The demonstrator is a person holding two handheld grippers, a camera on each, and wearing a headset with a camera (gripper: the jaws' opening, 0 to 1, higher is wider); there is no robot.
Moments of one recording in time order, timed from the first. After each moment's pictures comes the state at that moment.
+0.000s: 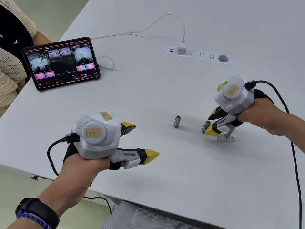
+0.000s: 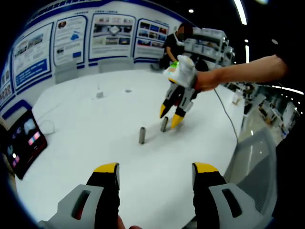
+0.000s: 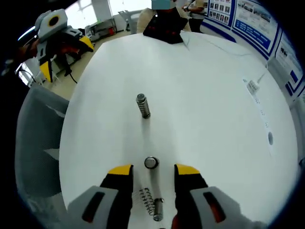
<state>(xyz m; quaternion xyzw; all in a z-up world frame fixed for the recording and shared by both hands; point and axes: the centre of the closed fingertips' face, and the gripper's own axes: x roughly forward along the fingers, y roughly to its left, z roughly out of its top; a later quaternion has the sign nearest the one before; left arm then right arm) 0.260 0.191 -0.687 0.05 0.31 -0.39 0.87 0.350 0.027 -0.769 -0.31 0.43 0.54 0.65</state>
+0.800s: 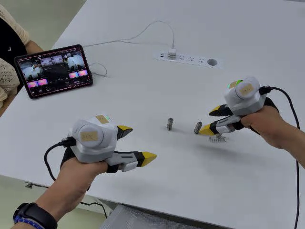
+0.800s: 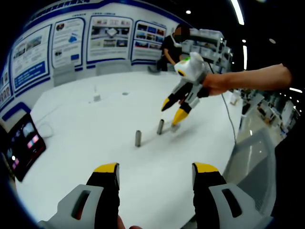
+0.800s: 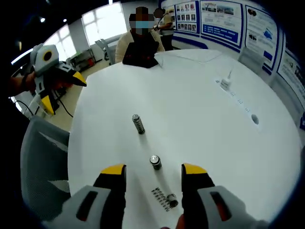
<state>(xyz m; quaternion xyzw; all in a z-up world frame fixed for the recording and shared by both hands) 0.256 0.184 -0.682 0.05 0.30 -0.39 0.87 0.346 0.022 -0.734 -0.19 0.40 0.48 0.76</state>
